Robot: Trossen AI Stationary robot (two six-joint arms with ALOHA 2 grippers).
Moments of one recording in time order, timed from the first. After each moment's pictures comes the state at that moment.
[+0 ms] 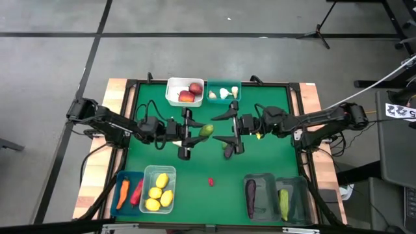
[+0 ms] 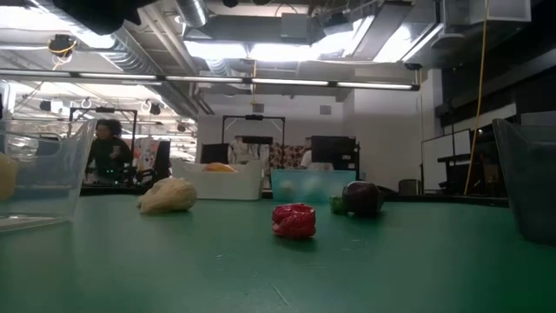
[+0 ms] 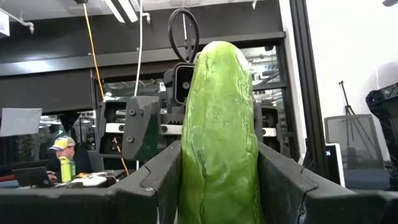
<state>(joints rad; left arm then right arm) -0.13 1.46 0.68 1.19 -0.11 0.16 0.08 1.38 0.96 0.65 -0.08 -0.12</state>
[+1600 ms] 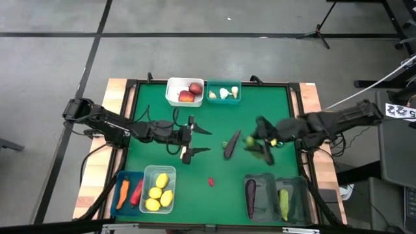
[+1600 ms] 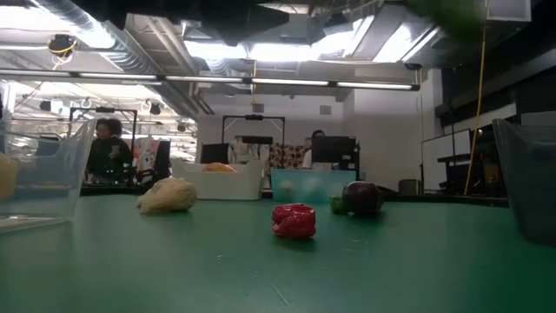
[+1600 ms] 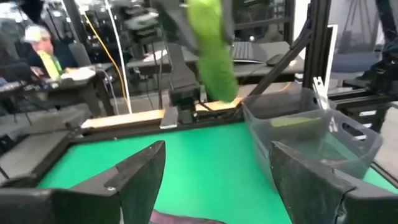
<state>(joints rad) -0.14 1.40 0.73 0.57 -0.14 0.12 0.26 1.07 1.04 -0.42 0.08 0.24</state>
